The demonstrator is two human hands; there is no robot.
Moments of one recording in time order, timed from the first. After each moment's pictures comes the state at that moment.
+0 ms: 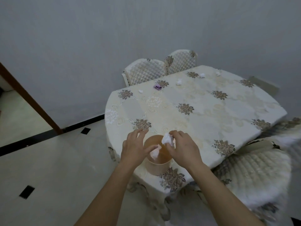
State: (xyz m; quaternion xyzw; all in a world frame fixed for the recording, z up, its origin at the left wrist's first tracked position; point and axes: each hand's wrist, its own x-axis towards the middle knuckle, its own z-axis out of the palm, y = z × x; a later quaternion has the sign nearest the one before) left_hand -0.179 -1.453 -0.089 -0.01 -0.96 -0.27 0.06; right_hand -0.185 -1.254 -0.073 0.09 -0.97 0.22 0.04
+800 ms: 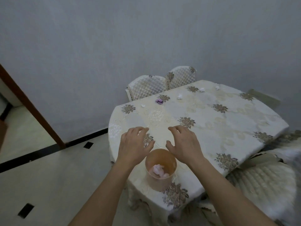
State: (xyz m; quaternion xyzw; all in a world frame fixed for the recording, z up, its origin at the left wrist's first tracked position) left_hand -0.200 -1.462 -0.028 -0.06 -0.97 -0.14 0.17; right_hand -0.217 -1.259 -0.023 0.14 -0.97 0.14 0.13
